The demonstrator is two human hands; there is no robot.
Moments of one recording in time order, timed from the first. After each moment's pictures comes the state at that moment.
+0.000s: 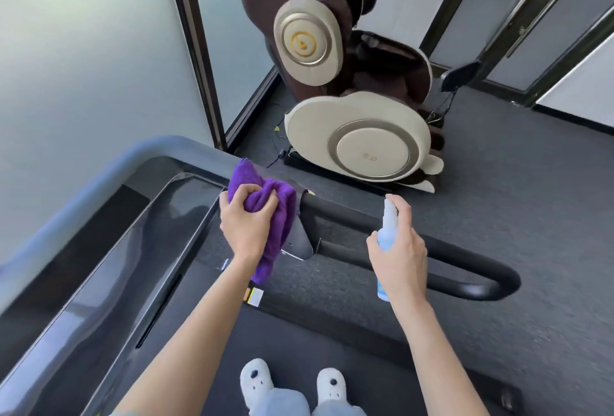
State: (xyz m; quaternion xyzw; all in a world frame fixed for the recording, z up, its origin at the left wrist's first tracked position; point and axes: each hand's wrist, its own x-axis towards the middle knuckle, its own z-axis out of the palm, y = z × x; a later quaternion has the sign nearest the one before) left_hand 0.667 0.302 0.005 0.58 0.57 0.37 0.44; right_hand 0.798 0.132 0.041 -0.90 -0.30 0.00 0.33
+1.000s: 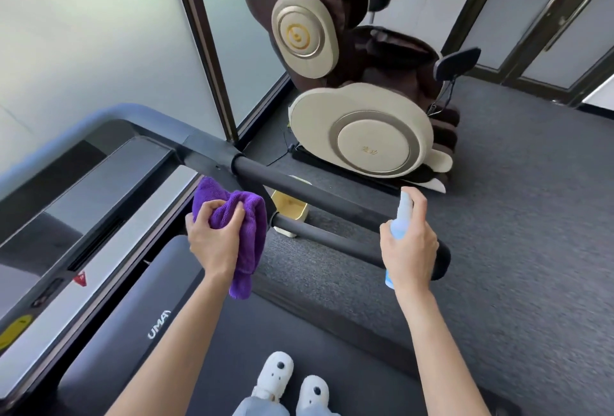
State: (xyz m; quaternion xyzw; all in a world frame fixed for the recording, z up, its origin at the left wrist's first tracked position) left_hand 0.710 0.134 0.004 0.51 0.66 0.41 0.37; right_hand 0.921 -0.015 0.024 -0.86 -0.31 -0.02 0.40
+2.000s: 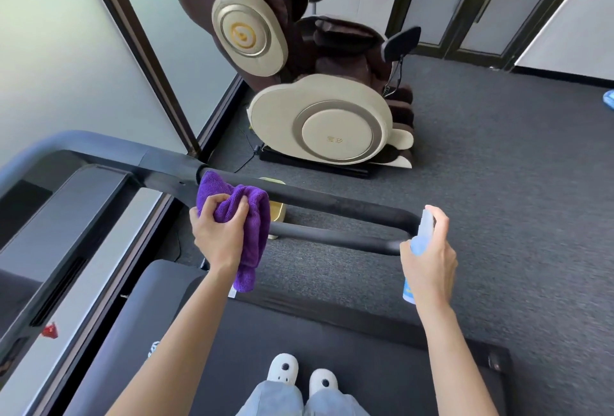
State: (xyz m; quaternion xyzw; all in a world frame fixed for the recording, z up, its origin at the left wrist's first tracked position) left_hand 0.747 0.144 0.004 0.57 0.59 0.37 0.42; right_hand 0.924 -0.080 0.005 -0.92 -0.13 0.02 0.37
